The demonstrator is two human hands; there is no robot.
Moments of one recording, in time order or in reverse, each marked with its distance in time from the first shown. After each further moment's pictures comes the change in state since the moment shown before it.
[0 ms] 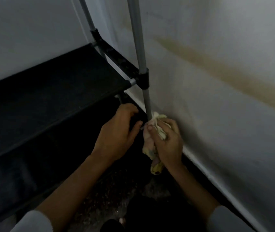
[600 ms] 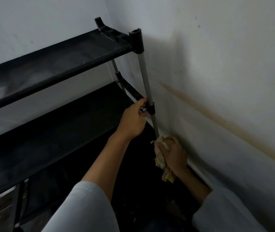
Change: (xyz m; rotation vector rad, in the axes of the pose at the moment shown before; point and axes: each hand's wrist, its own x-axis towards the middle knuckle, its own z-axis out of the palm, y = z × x) left_hand 0.051 0.074 -0.080 -0.333 -0.123 -0.329; right_hand 0.003 -0.026 -0.024 -0.294 -0.271 0.104
